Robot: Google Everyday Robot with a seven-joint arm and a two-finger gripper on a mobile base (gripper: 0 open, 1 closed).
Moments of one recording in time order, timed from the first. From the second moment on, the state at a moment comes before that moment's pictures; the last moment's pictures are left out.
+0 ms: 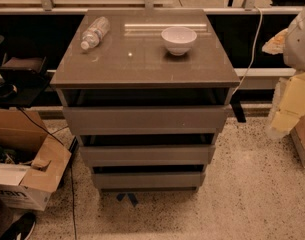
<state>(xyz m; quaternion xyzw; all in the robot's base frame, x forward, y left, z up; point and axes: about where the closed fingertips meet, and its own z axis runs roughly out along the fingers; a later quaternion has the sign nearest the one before) 0.438 -0.217 0.976 -0.60 0.78 -0.03 0.16</state>
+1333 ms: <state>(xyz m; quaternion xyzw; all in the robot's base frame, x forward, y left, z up) 0.484 -0.206 0.926 -0.58 0.78 -0.06 0.22</state>
